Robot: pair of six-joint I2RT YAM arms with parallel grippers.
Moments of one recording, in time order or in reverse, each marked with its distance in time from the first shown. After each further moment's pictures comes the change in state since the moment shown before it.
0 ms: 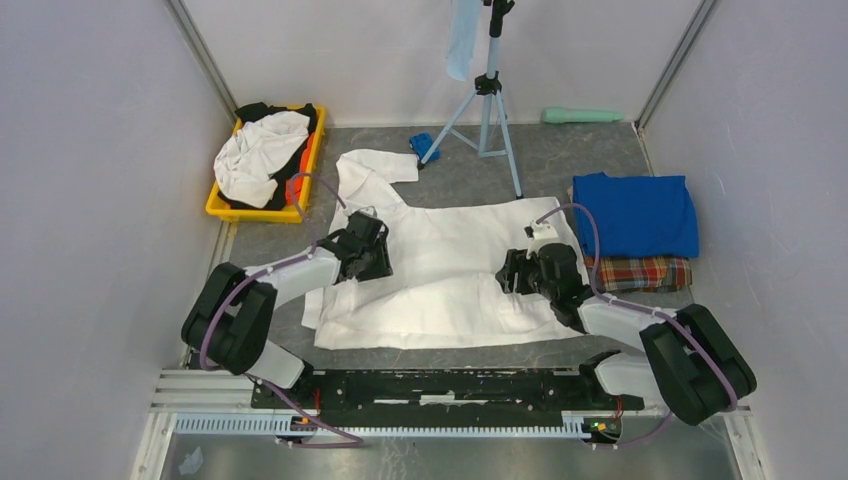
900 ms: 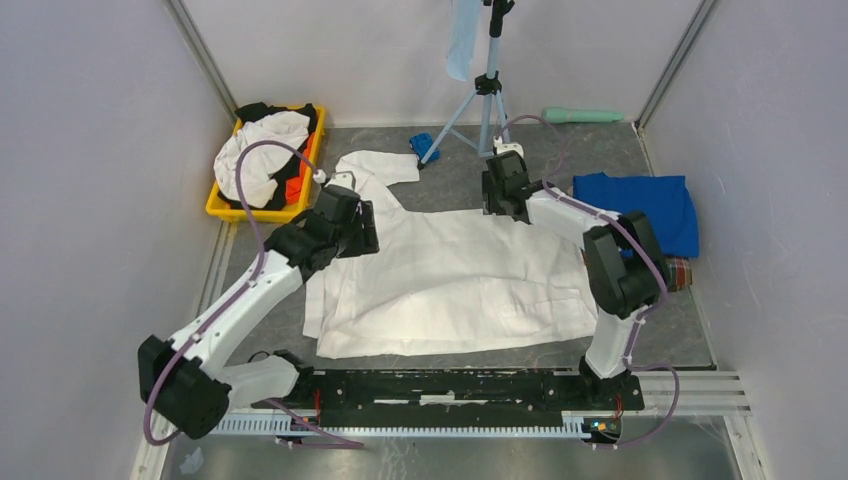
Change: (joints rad) left arm -0.034 -0.334 0.249 -0.406 -0.179 0.090; right arm 0.008 0.519 0.909 -0.569 0.359 -0.042
